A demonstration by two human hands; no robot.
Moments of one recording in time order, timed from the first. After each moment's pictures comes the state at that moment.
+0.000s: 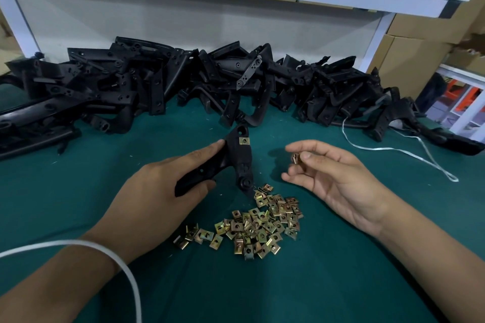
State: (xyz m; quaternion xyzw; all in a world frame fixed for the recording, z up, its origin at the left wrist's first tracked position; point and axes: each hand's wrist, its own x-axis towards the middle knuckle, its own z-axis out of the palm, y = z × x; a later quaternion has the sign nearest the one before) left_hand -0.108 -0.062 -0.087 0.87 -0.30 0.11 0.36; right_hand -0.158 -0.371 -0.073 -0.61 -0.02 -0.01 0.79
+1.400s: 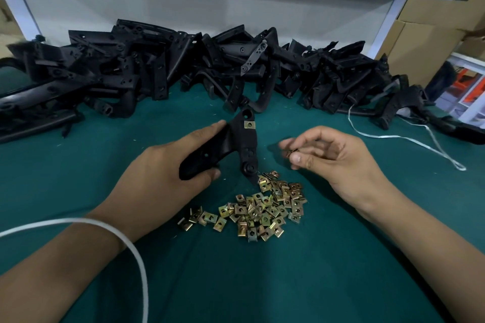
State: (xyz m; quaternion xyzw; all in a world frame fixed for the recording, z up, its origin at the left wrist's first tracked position) left_hand -0.113 -0.063 -0.078 0.88 -0.29 0.09 0.36; right_hand -0.163 -0.358 -0.071 -0.77 -0.07 -0.10 0.62
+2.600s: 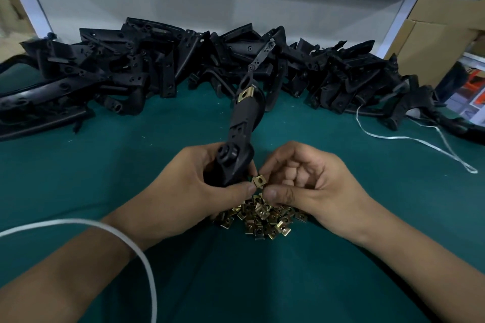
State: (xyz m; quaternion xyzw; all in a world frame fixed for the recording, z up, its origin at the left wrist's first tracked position) left_hand -0.134 -0.083 -0.065 0.70 -0.31 -0.14 0.62; right_hand -0.181 -0.310 -0.071 -0.72 -0.21 -0.01 0.66
